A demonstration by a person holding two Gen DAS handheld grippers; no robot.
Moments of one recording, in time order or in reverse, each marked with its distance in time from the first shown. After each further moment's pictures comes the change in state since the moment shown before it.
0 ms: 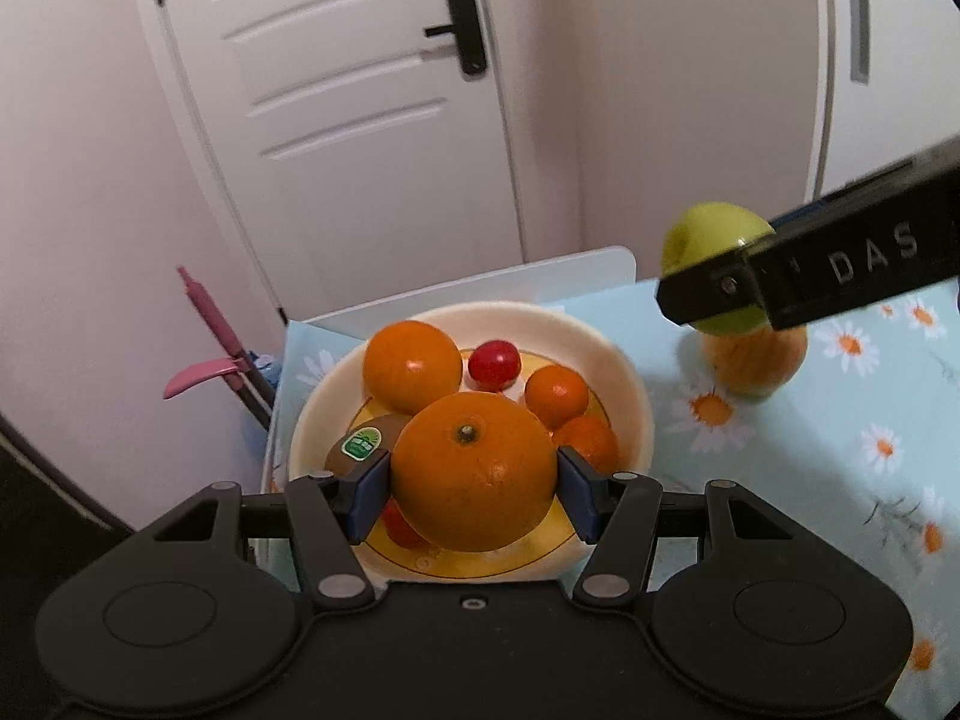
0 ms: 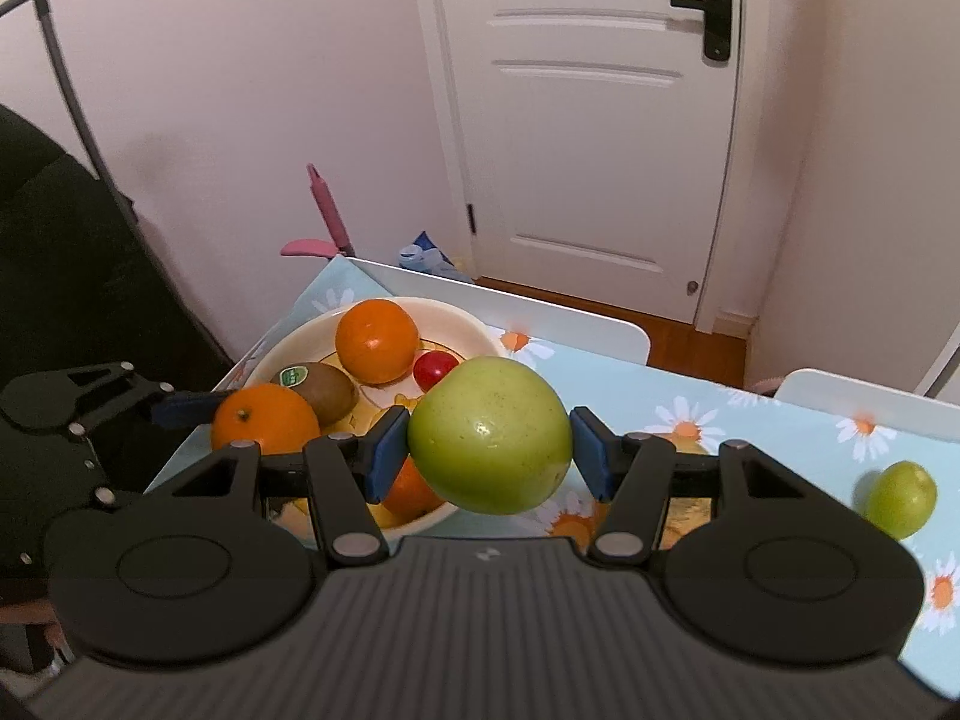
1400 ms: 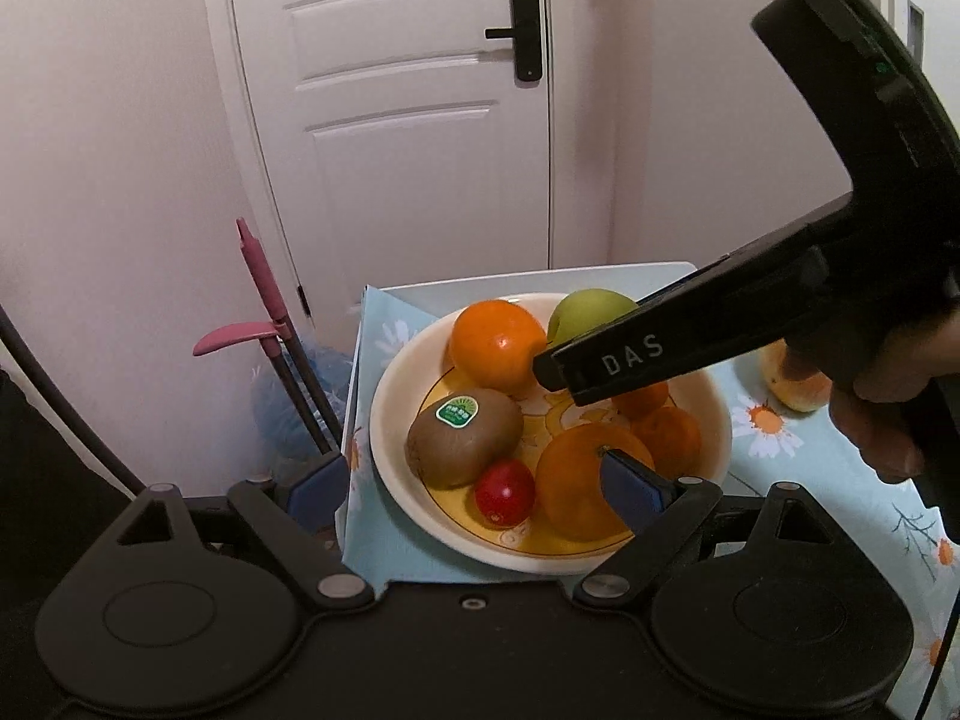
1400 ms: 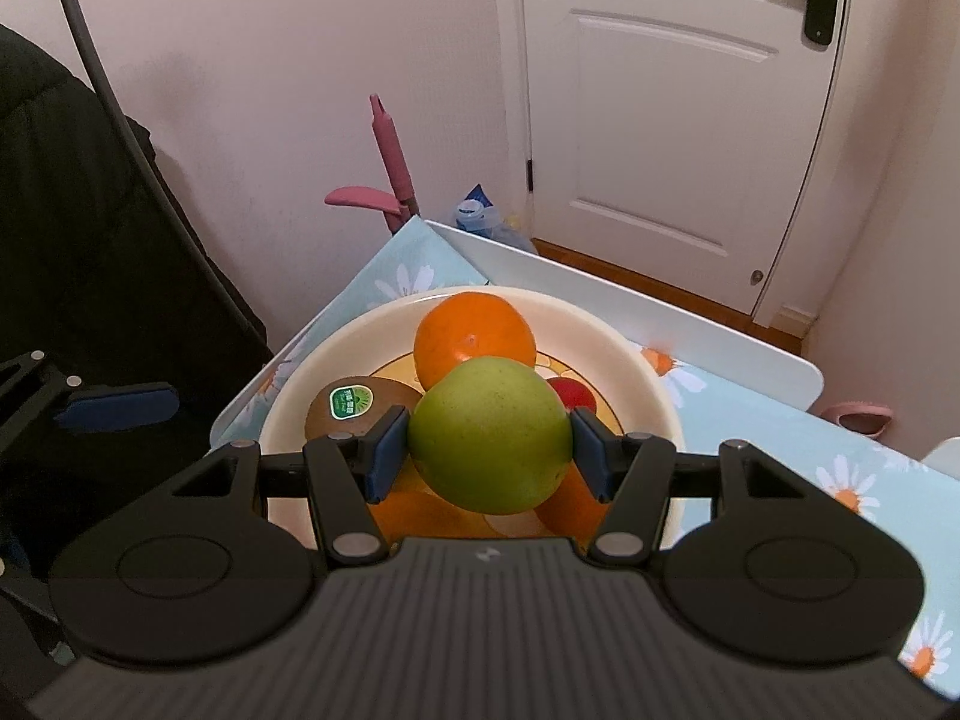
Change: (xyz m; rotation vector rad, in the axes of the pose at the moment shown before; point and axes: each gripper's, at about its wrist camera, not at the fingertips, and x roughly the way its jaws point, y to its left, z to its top) left arm -0.009 0.051 -0.020 -0.137 -0.020 0.002; right arm 0.098 0.059 0.022 -0.112 0.104 0.084
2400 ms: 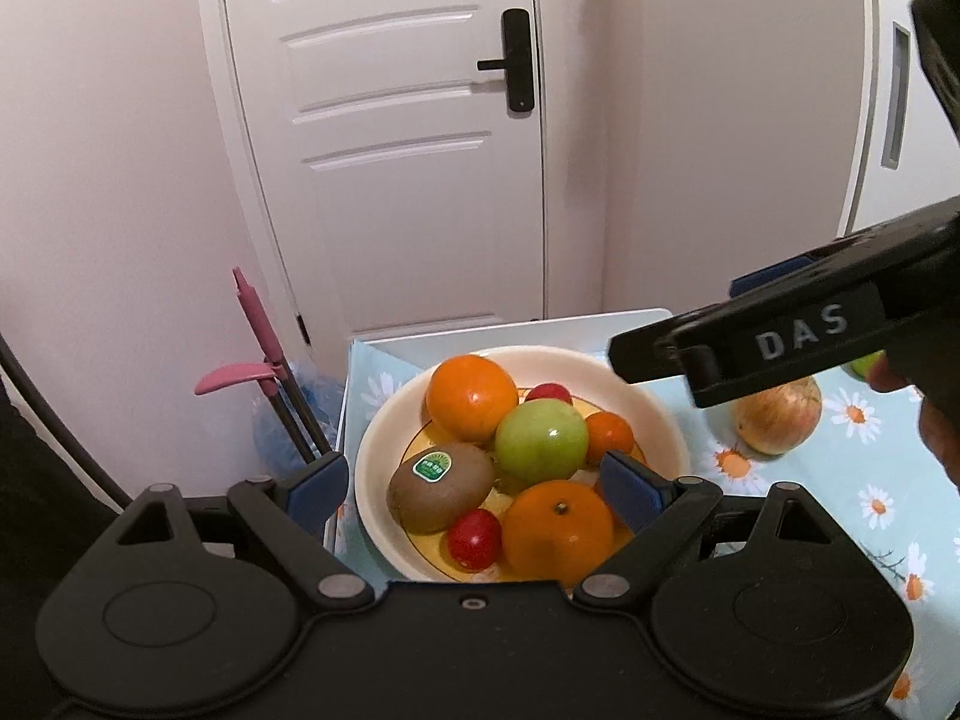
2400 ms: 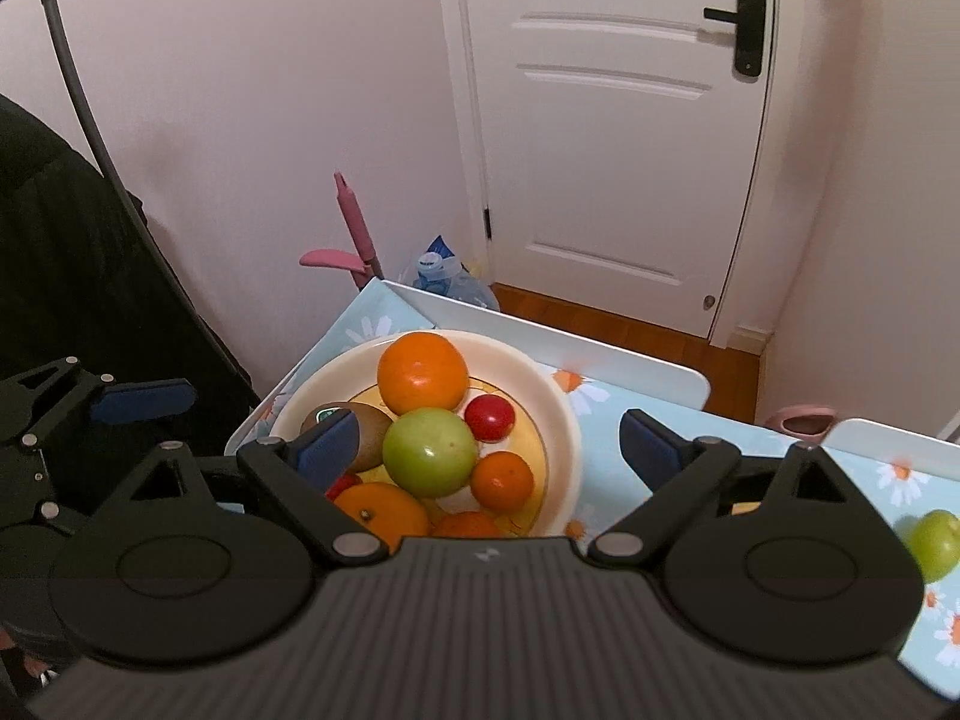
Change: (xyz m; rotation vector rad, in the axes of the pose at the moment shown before) left arm -0.023 -0.017 0.019 0.006 -0.056 0.009; right arm -0.094 -0.025 -0.010 0.065 -0.115 -0.066
